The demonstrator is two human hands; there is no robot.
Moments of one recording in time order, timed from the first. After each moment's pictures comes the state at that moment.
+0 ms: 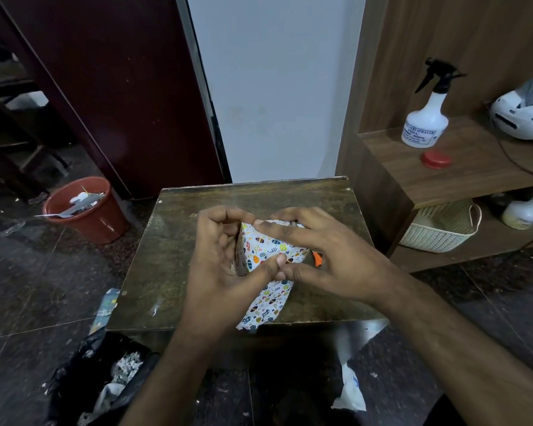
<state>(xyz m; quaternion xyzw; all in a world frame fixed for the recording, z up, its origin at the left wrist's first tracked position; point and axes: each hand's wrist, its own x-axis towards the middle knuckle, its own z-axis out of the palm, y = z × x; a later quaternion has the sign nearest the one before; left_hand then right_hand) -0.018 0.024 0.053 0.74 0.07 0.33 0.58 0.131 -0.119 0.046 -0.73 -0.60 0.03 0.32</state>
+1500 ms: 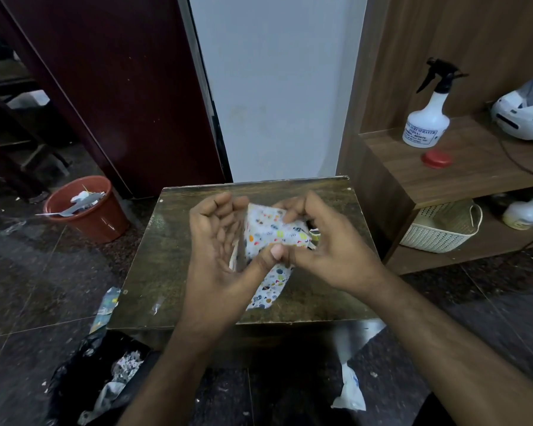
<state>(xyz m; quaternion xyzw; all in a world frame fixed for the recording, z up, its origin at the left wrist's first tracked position) -0.014 0.025 0.053 0.72 0.06 0.36 0.60 0.122 -0.104 0.043 -0.68 -0.46 0.10 0.56</state>
